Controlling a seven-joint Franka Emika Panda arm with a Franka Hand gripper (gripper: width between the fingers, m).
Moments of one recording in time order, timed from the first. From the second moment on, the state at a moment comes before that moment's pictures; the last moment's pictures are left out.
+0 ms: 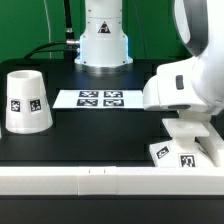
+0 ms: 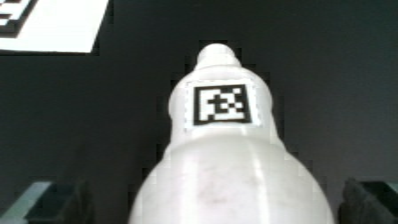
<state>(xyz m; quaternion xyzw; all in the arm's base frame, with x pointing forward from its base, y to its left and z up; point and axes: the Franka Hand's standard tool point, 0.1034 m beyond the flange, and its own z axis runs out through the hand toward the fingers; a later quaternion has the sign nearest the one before) 0.483 0.143 0.025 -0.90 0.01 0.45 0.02</state>
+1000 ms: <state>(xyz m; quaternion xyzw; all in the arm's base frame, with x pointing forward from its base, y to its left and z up) 0.485 0.140 0.020 -0.90 0.00 0.44 0.03</state>
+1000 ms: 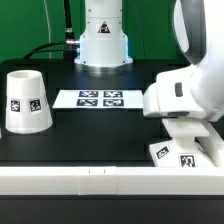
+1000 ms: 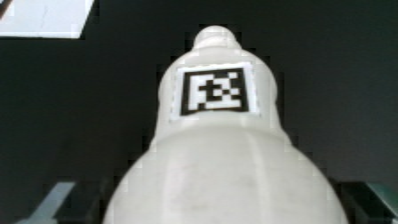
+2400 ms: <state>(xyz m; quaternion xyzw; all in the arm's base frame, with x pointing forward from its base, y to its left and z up) 0.565 0.062 0.130 -0.98 -0.08 0.17 0.08</state>
